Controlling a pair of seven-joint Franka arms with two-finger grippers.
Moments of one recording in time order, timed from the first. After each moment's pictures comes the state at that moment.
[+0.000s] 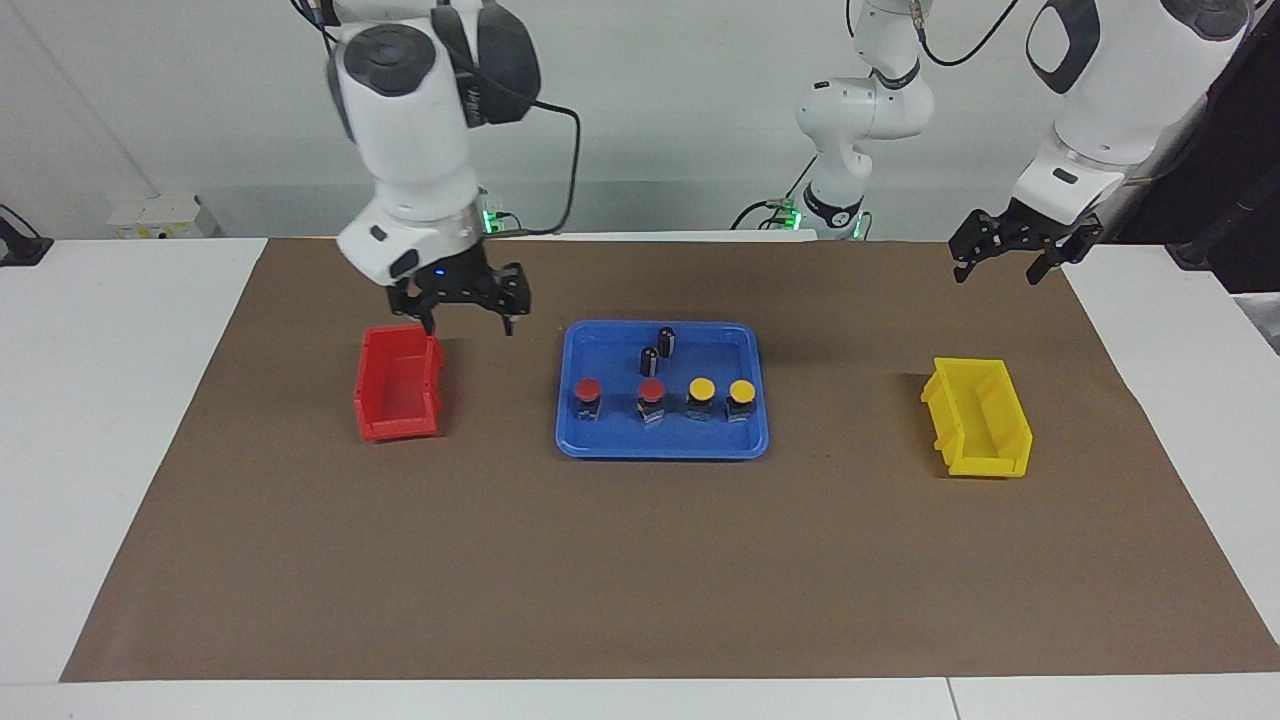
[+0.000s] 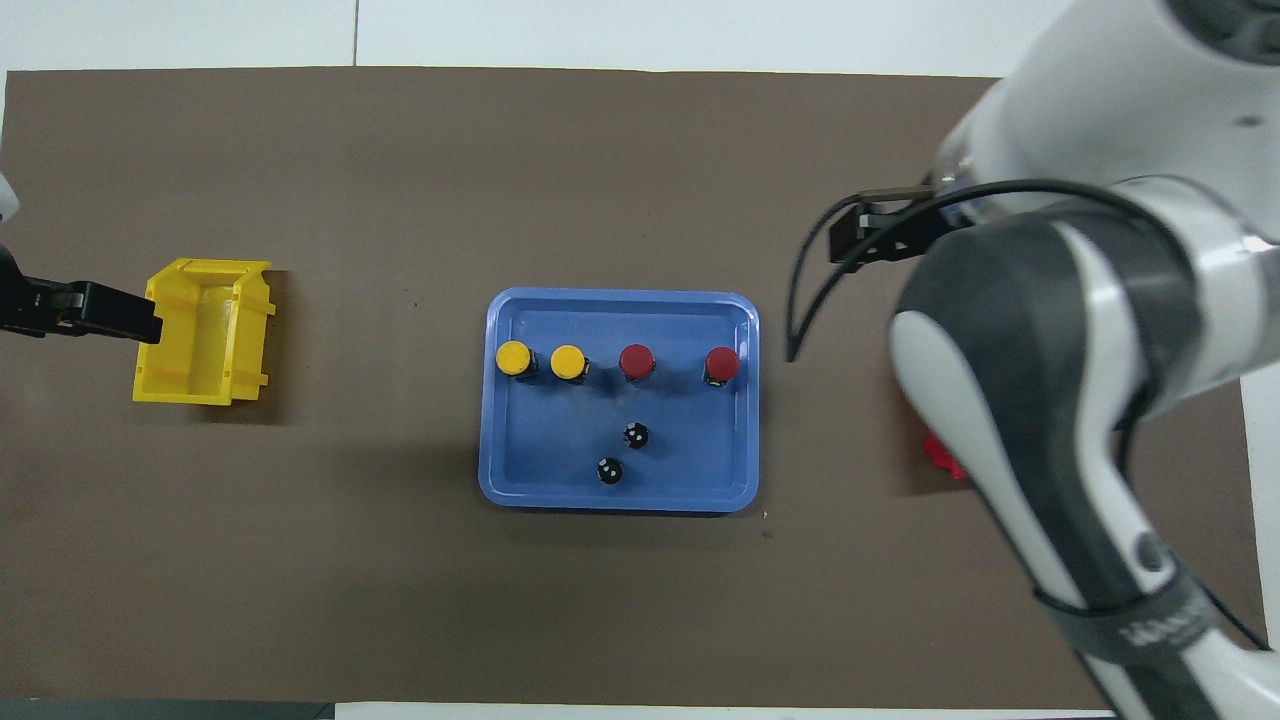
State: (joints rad) left arm -0.10 -0.07 0.00 -1.69 0.01 1.59 0.05; right arm 0.28 0.26 0.14 -1.45 -0.06 1.72 0.44
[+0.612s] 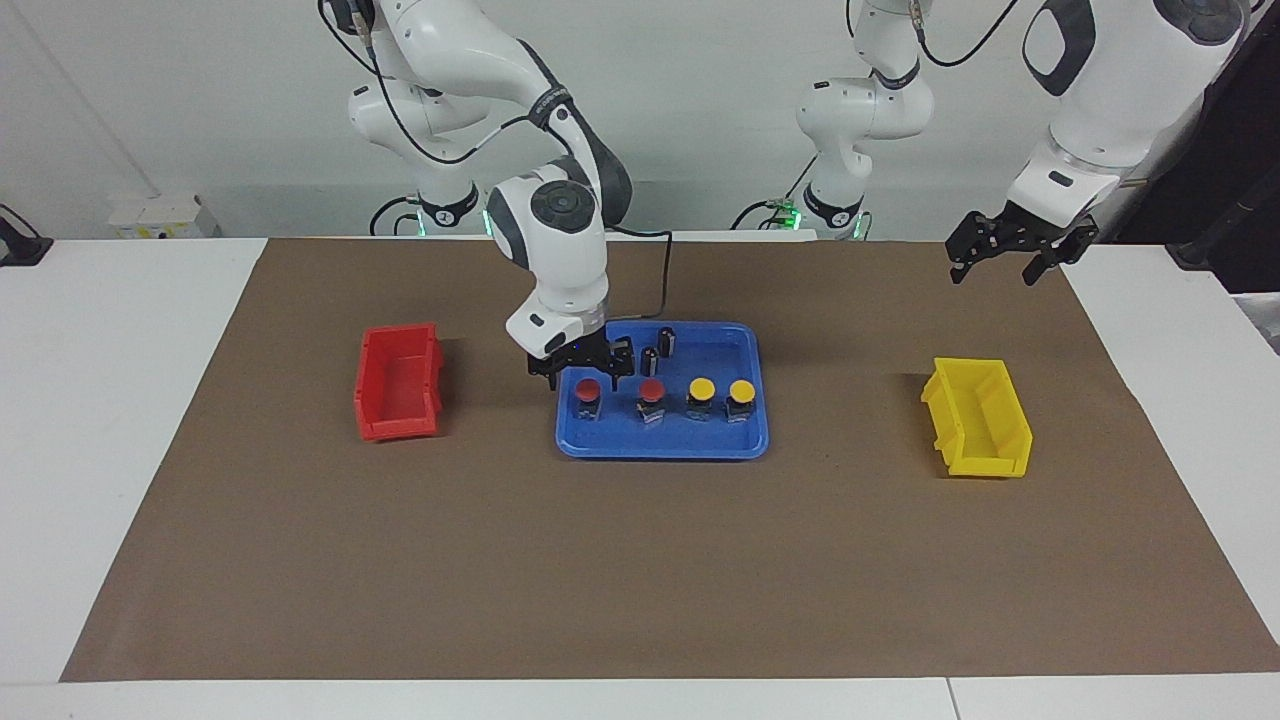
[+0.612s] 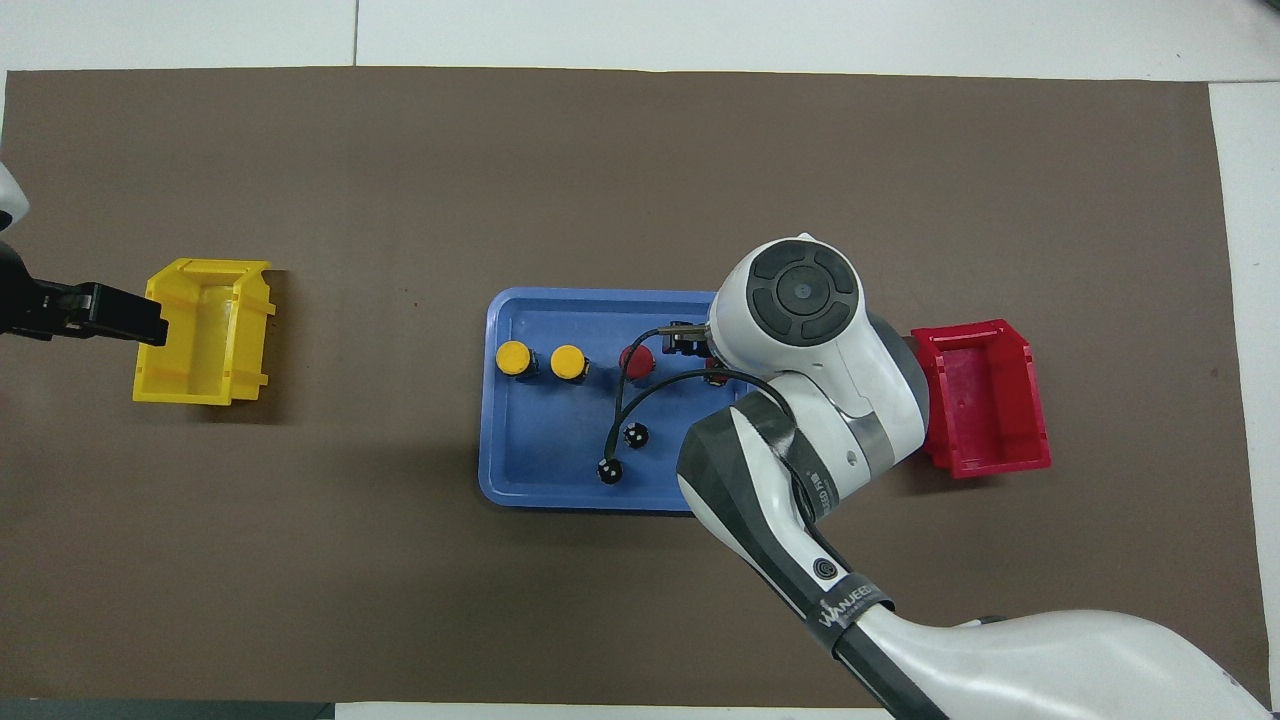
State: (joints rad) left arm -0.10 -0.07 0.00 -1.70 0.01 1.59 0.04; right arm 0.37 0.26 0.14 -1.89 -0.06 2.19 0.60
